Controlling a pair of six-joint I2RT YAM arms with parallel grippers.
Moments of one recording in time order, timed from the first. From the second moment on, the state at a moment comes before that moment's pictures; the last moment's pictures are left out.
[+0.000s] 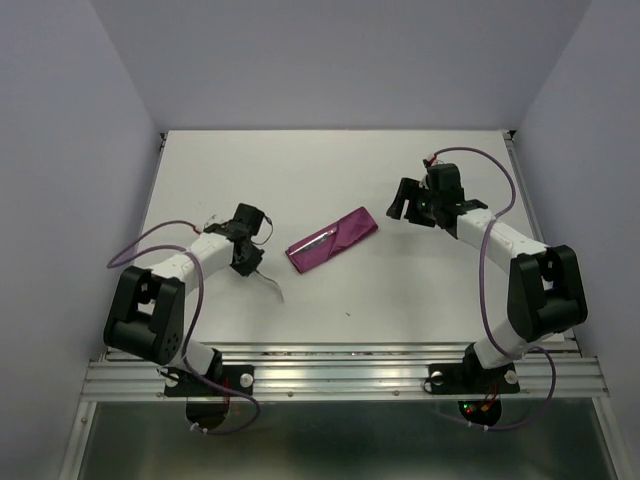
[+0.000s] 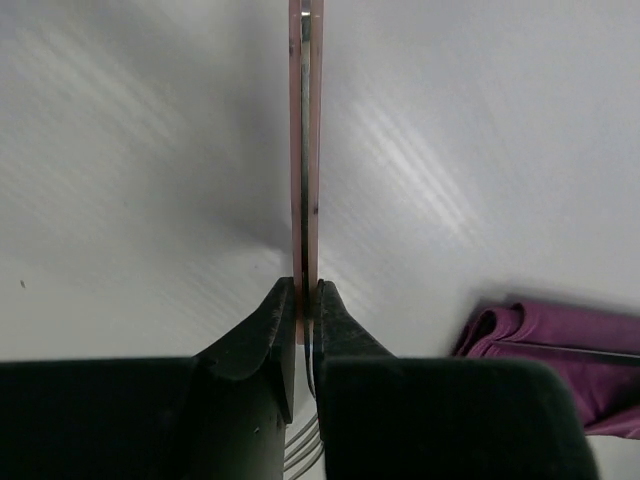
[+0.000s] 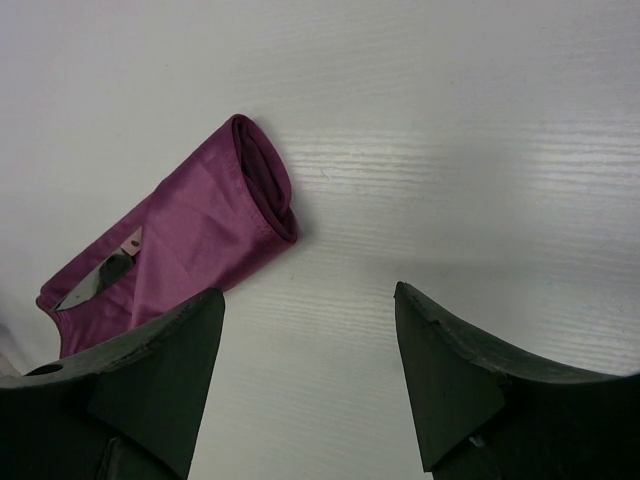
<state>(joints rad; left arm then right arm) -0.35 1.43 0.77 -0.59 -0.27 -1.24 0.24 1.58 1.04 -0.18 -0.16 0.45</state>
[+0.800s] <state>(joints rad) -0.45 2.04 1.53 -0.92 -0.71 -0.56 0.24 1.58 1.04 -0.18 -0.17 0.45</state>
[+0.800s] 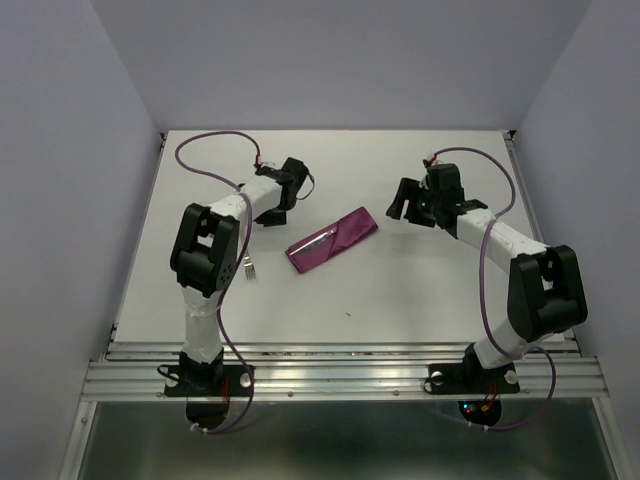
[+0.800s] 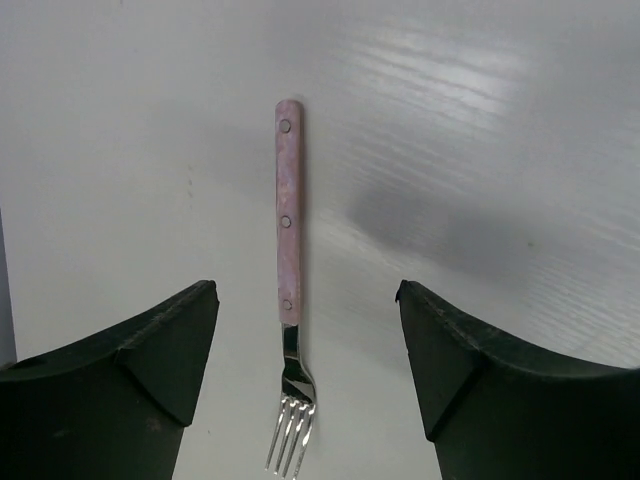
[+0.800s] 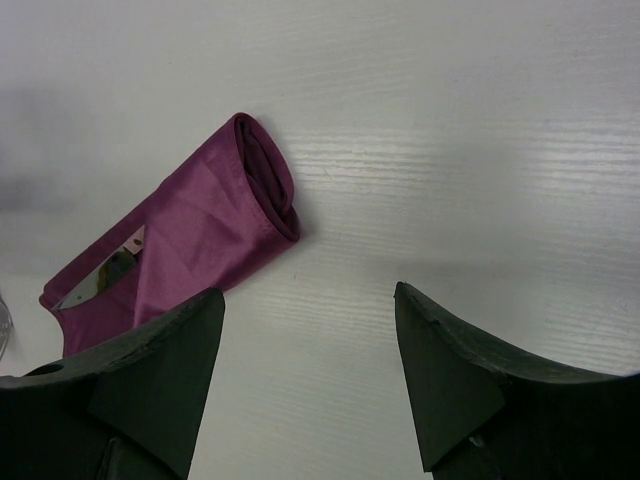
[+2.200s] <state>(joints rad) -0.23 1.84 1.17 -0.51 -0.25 -0.53 0.24 1.60 1.05 -0.19 -0.18 0.45</state>
